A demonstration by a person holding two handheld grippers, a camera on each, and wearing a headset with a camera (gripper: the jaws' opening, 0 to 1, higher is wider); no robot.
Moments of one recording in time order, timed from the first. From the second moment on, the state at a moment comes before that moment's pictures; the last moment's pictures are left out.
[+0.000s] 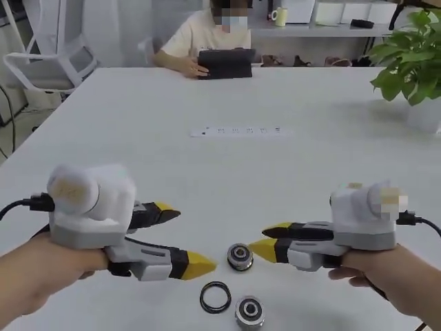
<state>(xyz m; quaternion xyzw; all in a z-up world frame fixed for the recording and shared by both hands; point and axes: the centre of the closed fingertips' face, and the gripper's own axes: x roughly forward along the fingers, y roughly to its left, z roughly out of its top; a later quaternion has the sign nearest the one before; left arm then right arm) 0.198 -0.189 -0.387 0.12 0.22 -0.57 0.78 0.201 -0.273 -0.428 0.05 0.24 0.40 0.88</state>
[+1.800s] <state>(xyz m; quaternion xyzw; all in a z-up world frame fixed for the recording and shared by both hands) 0.203 -0.244 -0.444 0.15 0.26 -0.60 0.74 0.198 -0.265 -0.480 -0.05 0.29 0.43 0.85</state>
